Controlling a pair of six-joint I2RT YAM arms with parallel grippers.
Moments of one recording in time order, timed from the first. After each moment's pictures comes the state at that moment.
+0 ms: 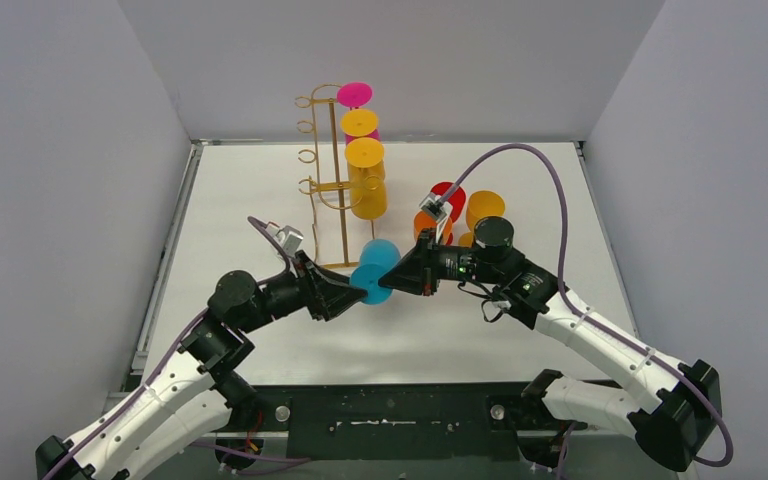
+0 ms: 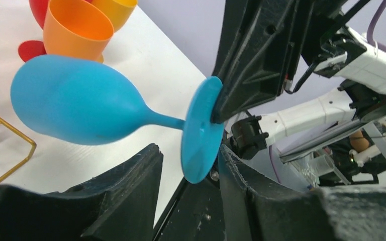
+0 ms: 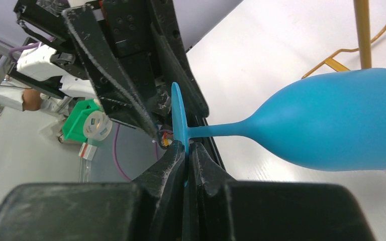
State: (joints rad) left arm -0.70 0.64 0.52 0.16 0.37 -0.73; right arm 0.73 1.06 0.86 0.02 -0.68 0.59
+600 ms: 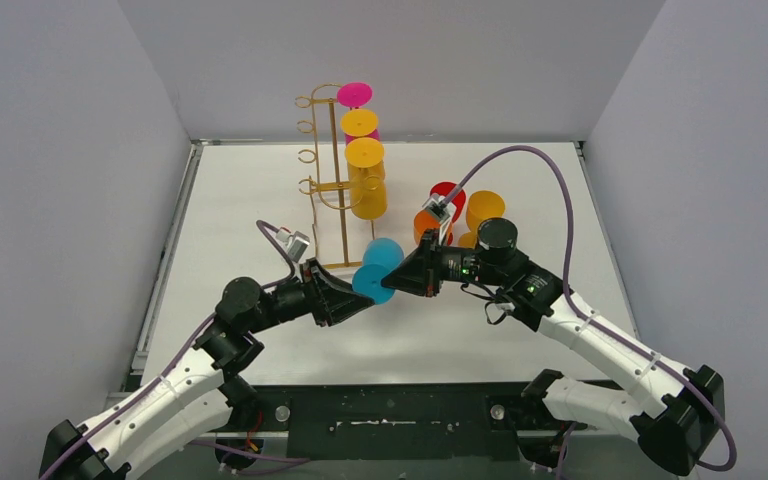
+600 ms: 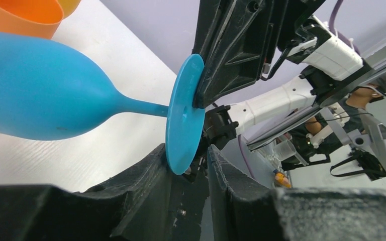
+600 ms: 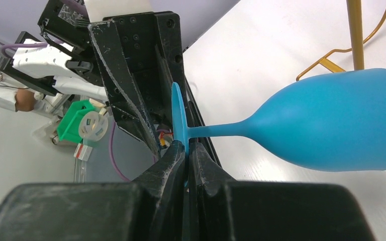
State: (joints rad) left arm -0.71 0.70 0.42 0.38 0.51 -0.83; right arm 0.73 1.04 0.86 -0.02 -0.65 0.57
